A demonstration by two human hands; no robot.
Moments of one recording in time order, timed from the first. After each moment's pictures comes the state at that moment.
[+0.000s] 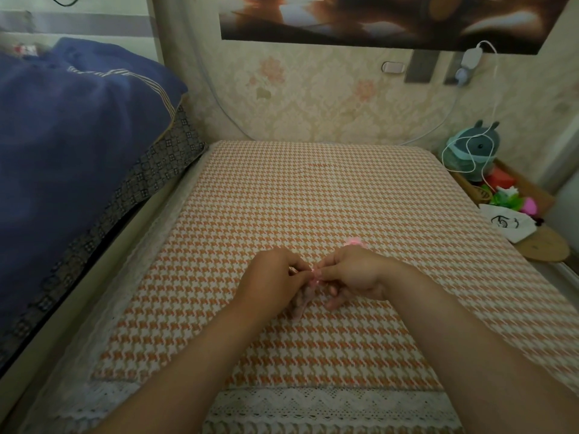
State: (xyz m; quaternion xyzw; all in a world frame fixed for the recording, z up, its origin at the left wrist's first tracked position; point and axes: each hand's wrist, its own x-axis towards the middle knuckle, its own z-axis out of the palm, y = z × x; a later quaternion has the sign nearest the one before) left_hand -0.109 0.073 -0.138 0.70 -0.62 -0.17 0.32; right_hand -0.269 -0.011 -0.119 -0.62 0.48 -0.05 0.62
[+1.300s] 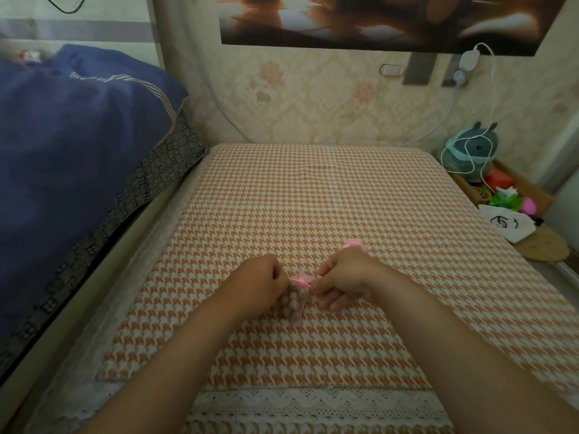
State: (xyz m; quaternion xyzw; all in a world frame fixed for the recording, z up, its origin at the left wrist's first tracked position) left_hand -0.088 0.085 -0.126 0.75 -0.60 -0.20 0.19; right_hand -0.257 0.000 -0.116 -0.62 0.54 -0.07 0.56
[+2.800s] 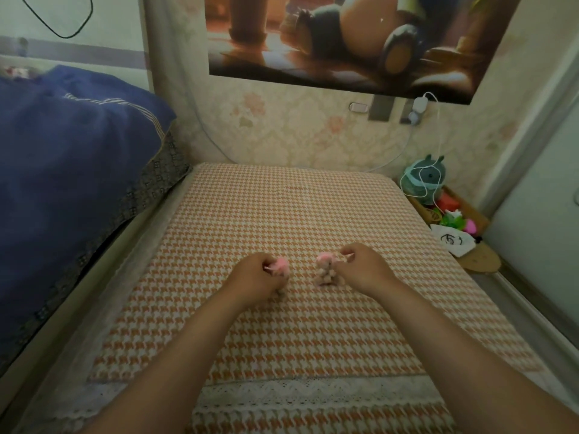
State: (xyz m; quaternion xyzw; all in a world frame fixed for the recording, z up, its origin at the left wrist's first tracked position) left_hand -0.104 0.069 -0.121 0.70 -0.53 -0.33 0.35; right_hand -0.317 0.007 -0.084 -0.70 0.64 -0.17 0.27
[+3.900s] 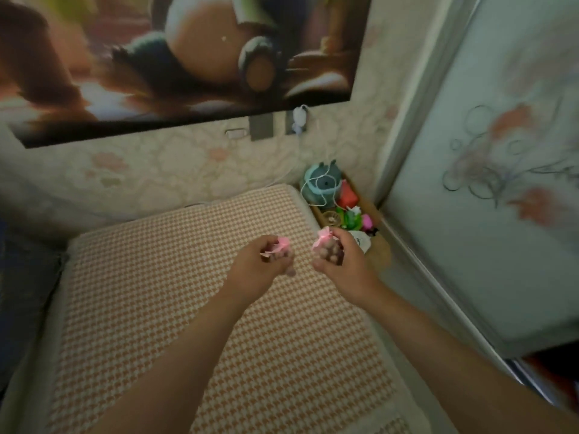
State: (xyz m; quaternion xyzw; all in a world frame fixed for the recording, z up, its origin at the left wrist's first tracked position) left_hand -0.293 -0.136 0.134 0.58 -0.56 -0.47 0.36; right_hand -0.492 -0.125 0.131 -0.58 0.61 -0.34 0.42
